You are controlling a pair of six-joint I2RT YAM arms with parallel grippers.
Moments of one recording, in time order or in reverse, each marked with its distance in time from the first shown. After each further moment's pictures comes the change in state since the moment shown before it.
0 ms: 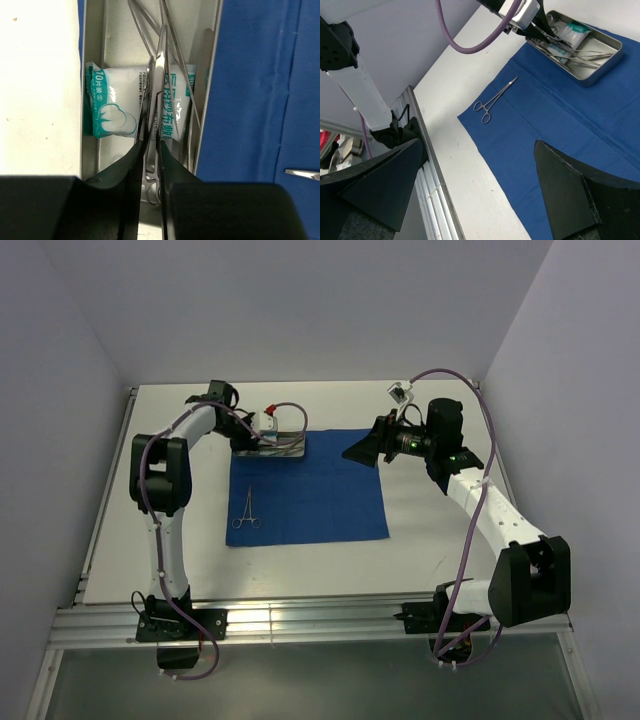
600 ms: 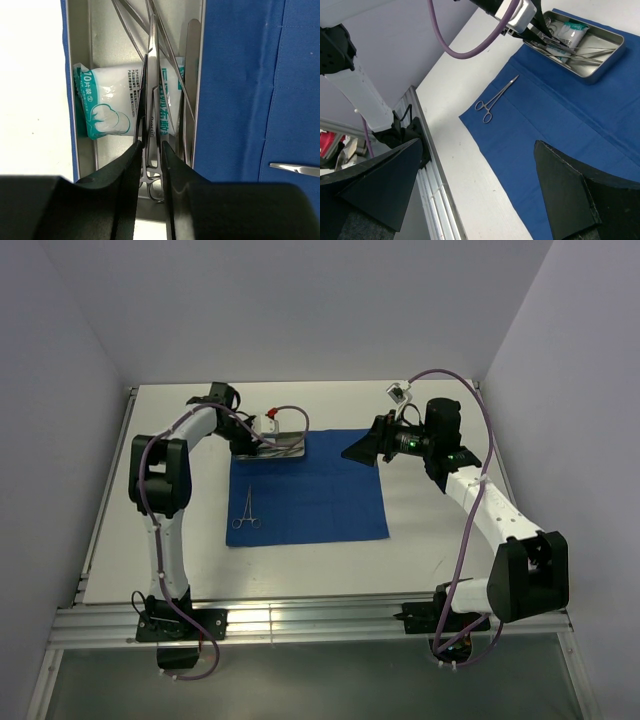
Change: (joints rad) left arm -0.009 -0.037 -0.047 -0.008 -0.035 -0.003; right arm 0.000 0.022 0.000 0.014 -0.008 0.019
